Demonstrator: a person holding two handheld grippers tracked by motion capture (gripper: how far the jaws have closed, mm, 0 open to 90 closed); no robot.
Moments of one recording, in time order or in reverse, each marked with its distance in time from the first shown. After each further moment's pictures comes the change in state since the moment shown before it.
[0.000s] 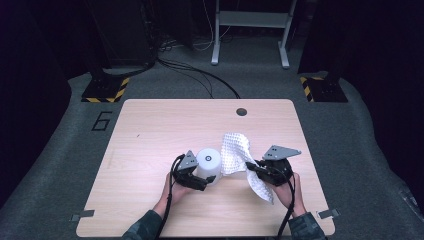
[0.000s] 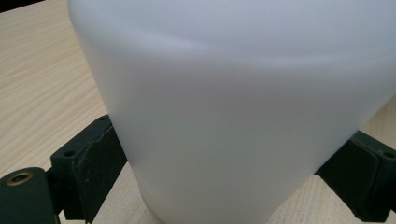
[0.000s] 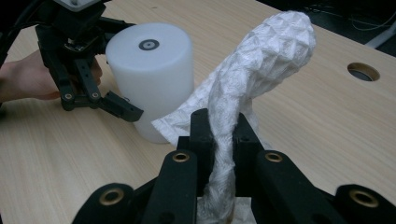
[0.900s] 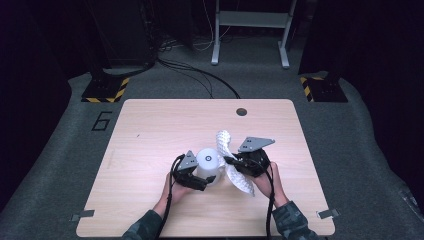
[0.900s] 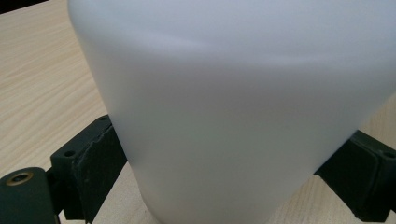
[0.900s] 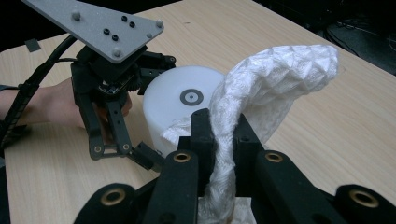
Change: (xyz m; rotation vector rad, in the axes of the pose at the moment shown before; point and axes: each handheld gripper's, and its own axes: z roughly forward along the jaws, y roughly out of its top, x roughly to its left) left arm 0.000 0.000 0.000 -0.003 0.003 0.006; right arm 0.022 0.042 0.040 0.001 0.092 -0.075
